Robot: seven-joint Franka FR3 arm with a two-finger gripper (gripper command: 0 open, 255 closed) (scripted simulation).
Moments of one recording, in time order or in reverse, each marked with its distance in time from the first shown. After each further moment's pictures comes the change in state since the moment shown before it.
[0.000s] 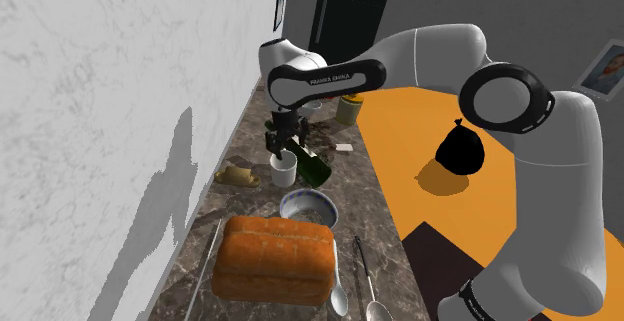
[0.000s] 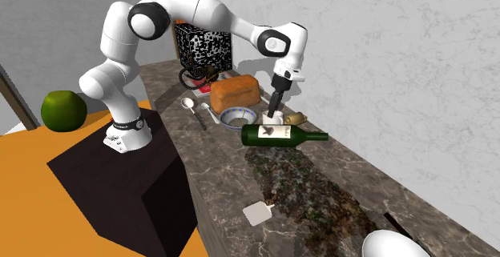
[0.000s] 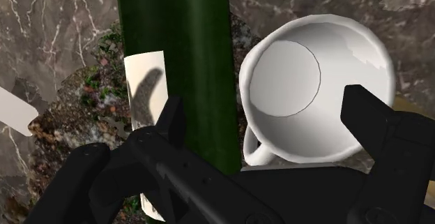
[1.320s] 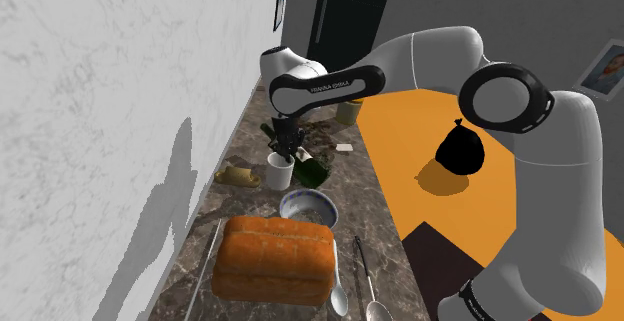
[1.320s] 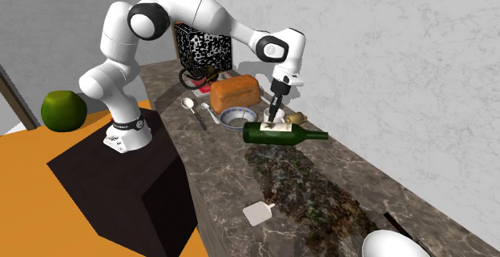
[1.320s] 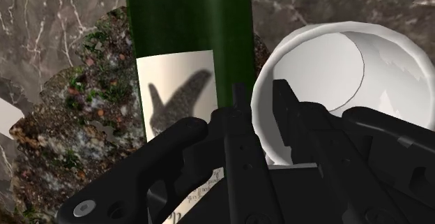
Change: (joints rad) arm -0.006 0.001 0.000 -0.050 -0.007 0.068 0.007
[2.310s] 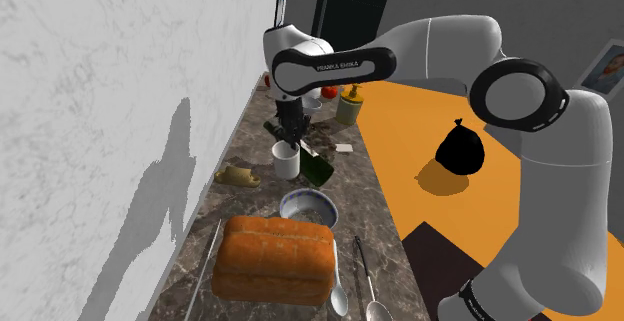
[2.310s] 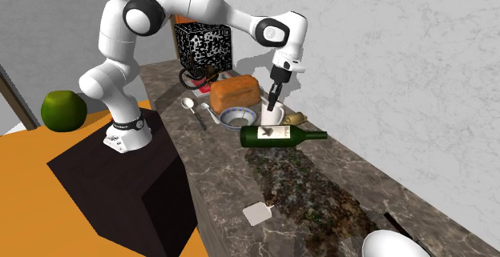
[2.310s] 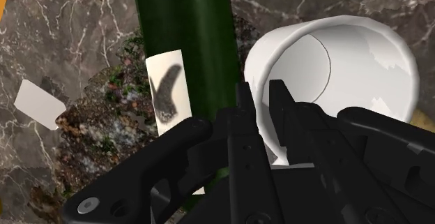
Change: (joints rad) arm -0.002 -0.051 0.004 0.063 0.016 -0.127 -0.027
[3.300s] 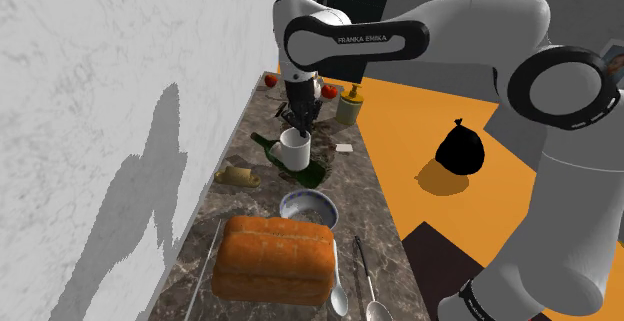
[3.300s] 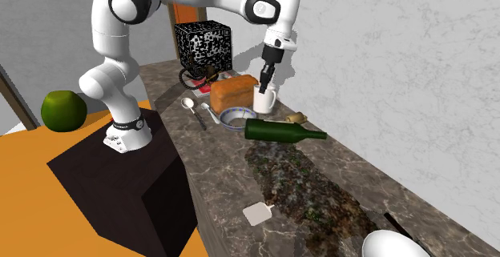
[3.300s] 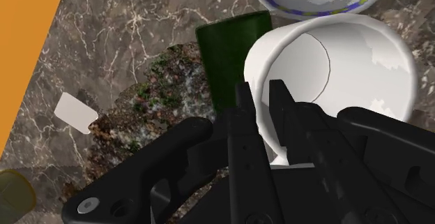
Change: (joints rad) arm 0.001 -0.152 0.019 -0.052 0.034 -0.098 -0.003
